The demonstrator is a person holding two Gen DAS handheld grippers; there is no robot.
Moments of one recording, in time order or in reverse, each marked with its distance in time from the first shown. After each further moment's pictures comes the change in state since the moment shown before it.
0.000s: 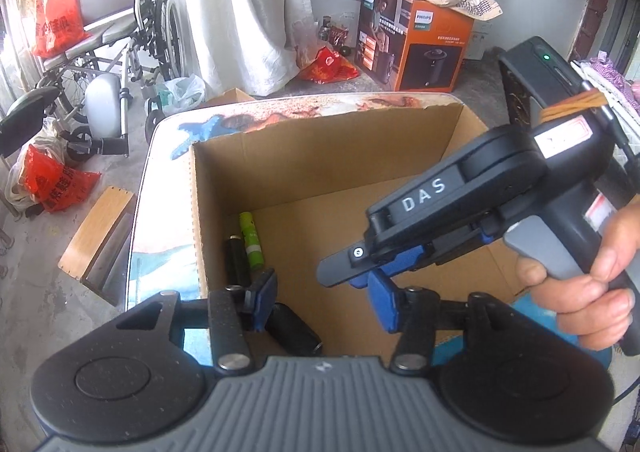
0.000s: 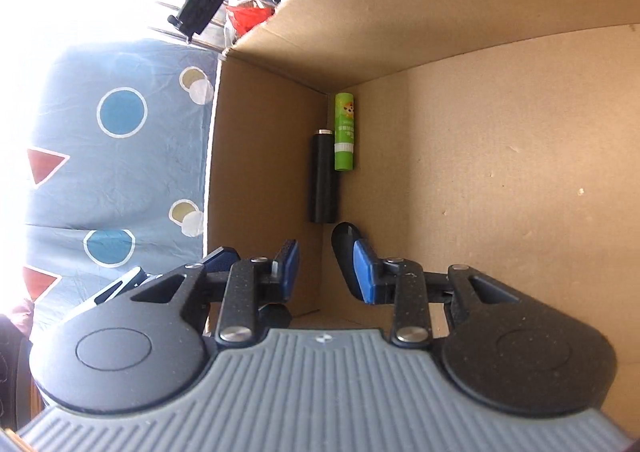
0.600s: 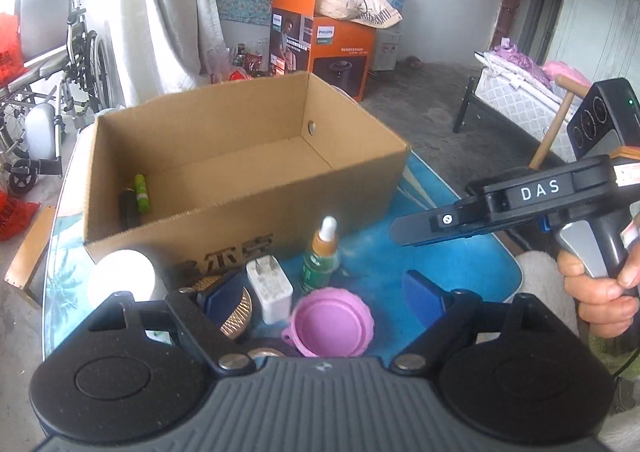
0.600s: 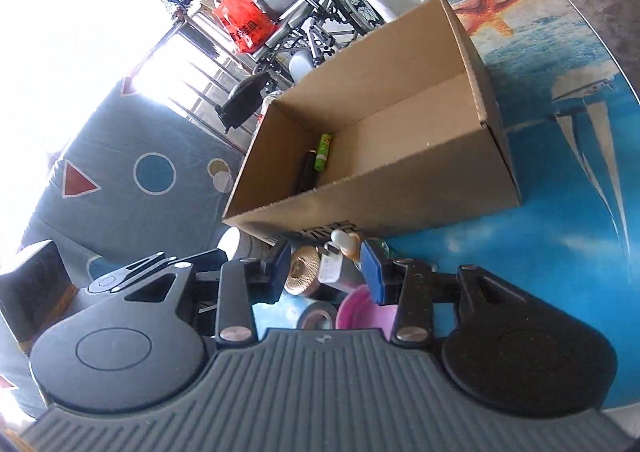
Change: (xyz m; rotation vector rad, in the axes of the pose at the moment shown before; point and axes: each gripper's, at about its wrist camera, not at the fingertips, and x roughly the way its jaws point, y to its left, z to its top) left arm -0.041 -0.087 -0.116 0.133 -0.078 -0.183; right arm -0.145 -0.070 -0.212 -0.145 -0.413 -0.057
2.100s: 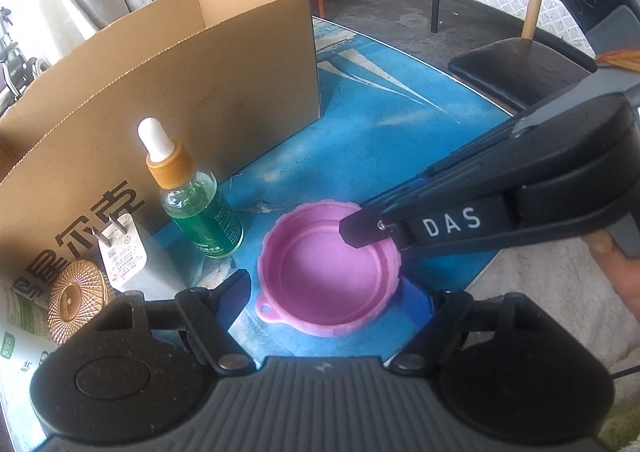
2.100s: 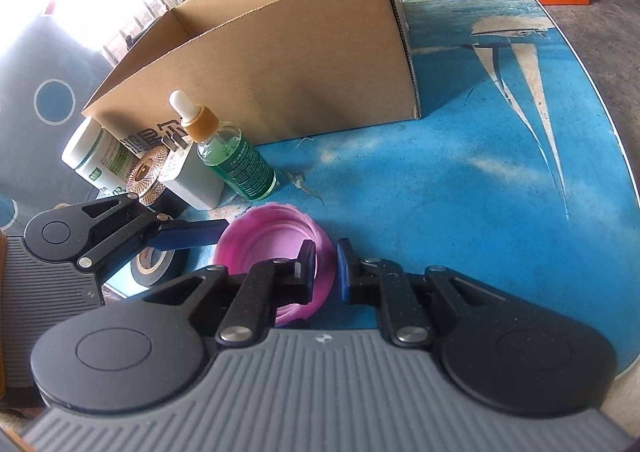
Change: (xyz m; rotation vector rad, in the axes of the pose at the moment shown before) left arm 0.109 -0.072 -0.038 0.260 0.173 0.047; right arm 0.058 -0.040 -0.051 -0.144 0.062 -0.282
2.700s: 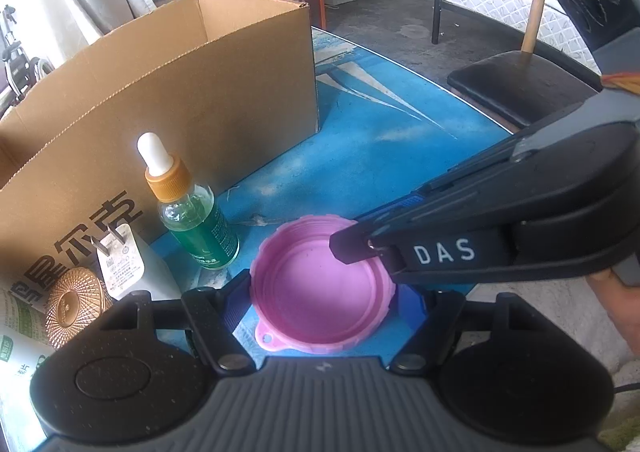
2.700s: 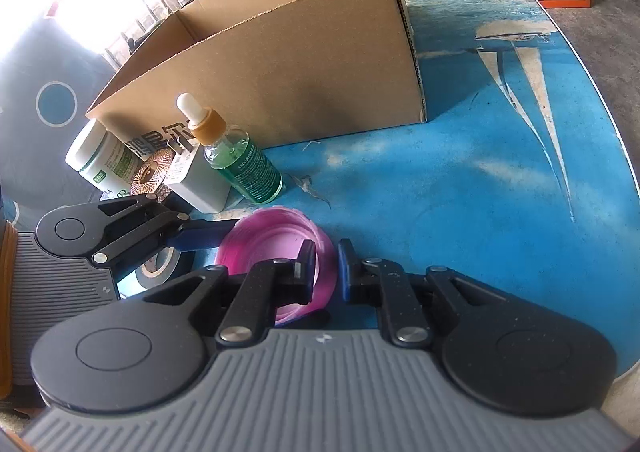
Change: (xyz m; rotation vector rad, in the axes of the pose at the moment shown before) left arm -0.005 -0.005 0.005 -0.016 -0.030 0.001; right arm -0.006 0.004 -0.002 0.000 -0.023 0.005
